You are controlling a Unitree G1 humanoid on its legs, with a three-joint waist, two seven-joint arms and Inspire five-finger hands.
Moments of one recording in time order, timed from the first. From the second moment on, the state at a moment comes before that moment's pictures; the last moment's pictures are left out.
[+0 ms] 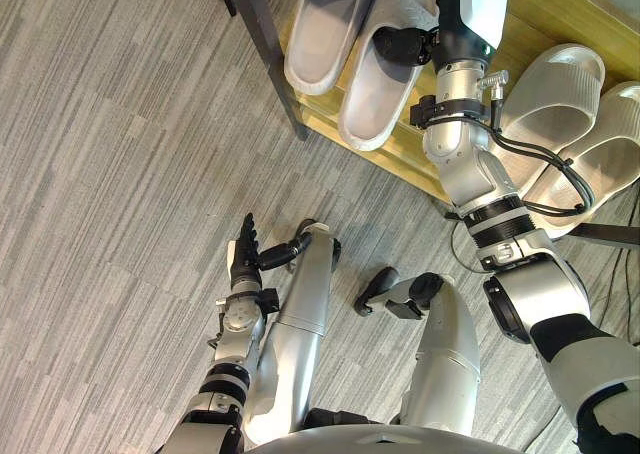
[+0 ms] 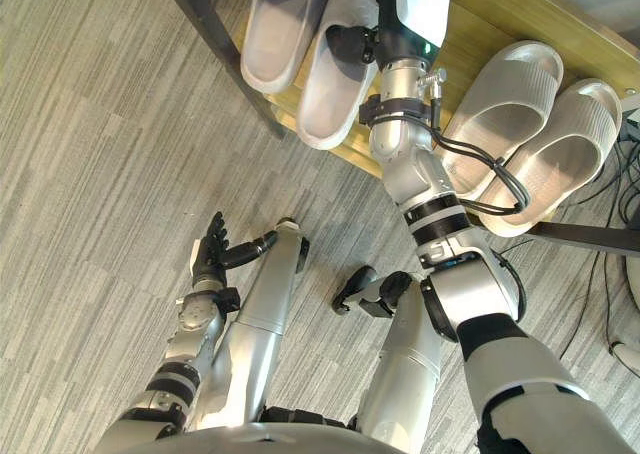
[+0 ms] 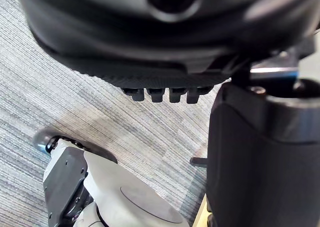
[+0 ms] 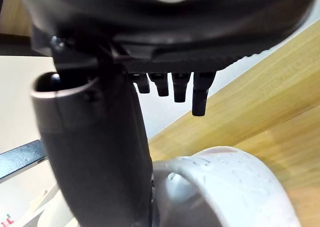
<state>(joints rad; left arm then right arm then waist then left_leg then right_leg) -0.20 0.06 0.02 0.68 -0.15 -0.21 0.22 -1.03 -0.32 0.26 0.52 -0.54 0.04 -0.57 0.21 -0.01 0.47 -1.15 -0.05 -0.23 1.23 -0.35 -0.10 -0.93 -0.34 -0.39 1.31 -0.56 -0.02</state>
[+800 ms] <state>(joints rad) -0.18 0.07 0.05 0.71 -0.15 -0.15 0.22 -0.62 -0.15 0.20 0.09 -0.43 0.00 -0.56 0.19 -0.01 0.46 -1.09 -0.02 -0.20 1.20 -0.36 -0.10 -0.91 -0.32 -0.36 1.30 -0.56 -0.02</state>
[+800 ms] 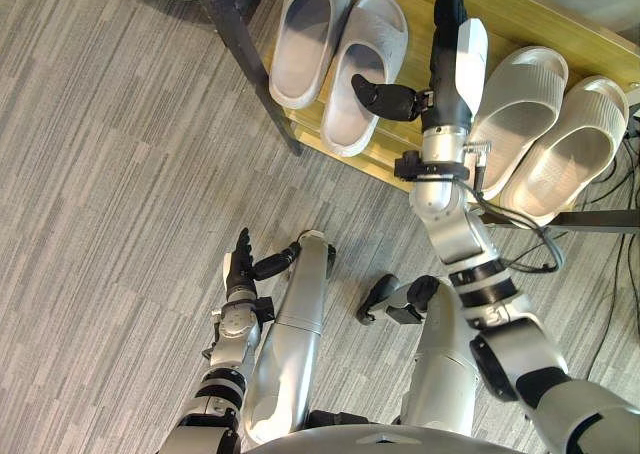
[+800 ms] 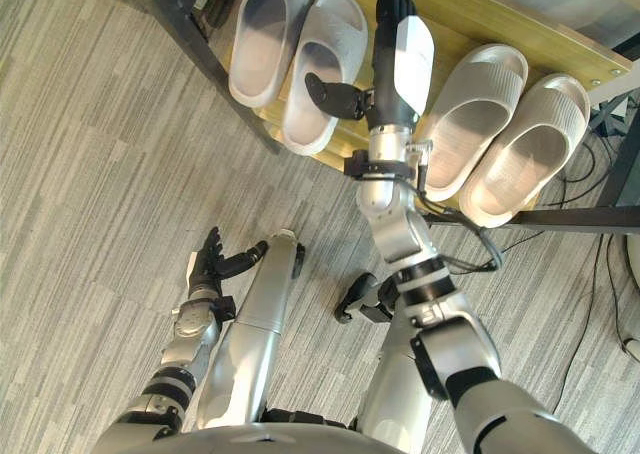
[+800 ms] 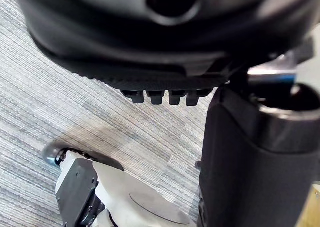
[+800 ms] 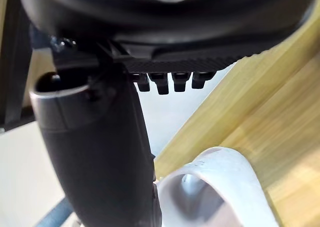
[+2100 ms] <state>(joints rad) -0.17 0.07 0.13 0.76 -0.15 -0.13 0.21 -0.49 0.08 0.30 0.27 0.35 -0.25 -0.29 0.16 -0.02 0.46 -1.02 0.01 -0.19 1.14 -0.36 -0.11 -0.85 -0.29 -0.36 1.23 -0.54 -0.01</state>
